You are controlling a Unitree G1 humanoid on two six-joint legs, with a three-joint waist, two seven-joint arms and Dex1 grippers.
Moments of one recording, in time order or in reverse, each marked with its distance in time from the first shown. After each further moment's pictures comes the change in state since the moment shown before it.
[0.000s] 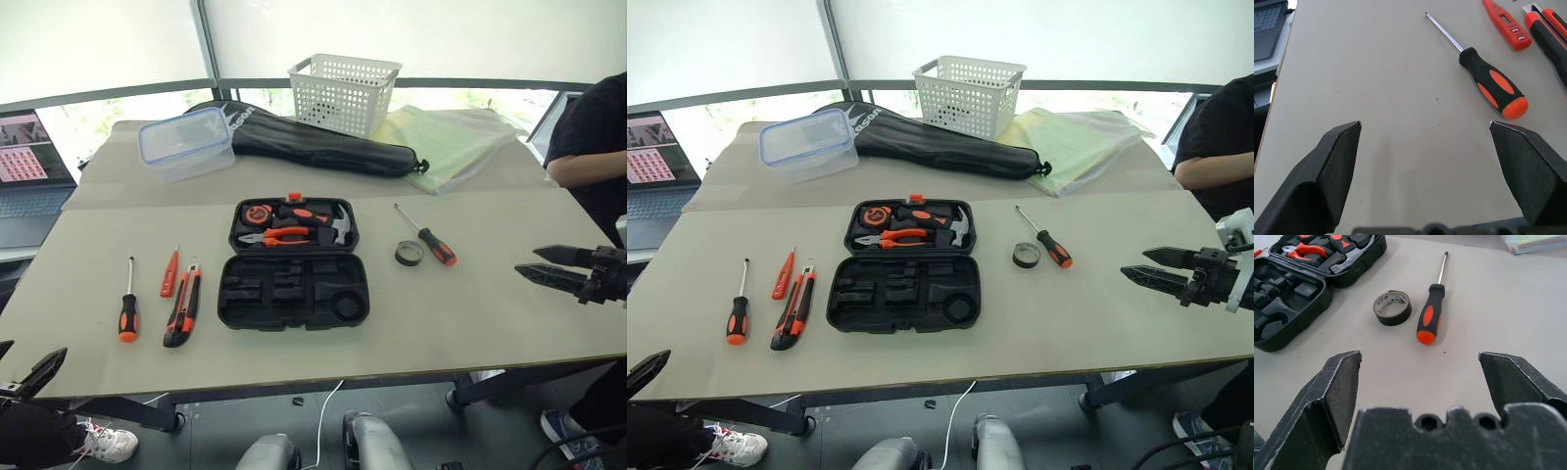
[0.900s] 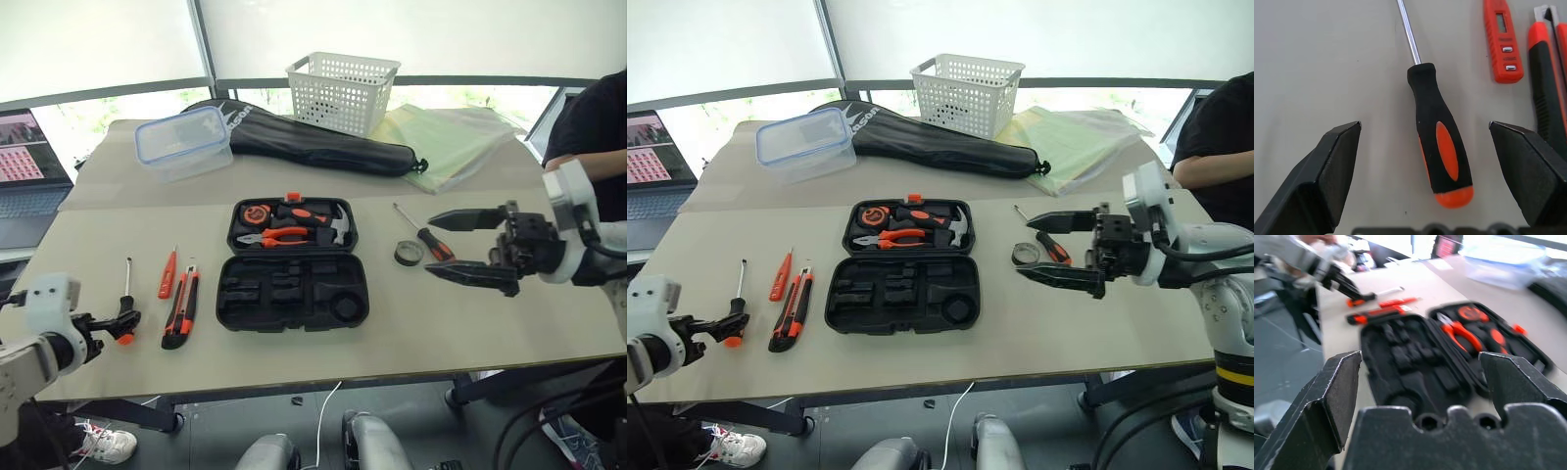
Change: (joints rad) left arm -0.540 0.019 -0.305 -0.119 -0.097 0.831 0.533; right arm -0.020 0.164 0.076 -0.915 0.352 0.273 -0.130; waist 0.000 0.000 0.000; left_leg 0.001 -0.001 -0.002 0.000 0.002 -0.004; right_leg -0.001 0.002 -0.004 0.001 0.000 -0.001
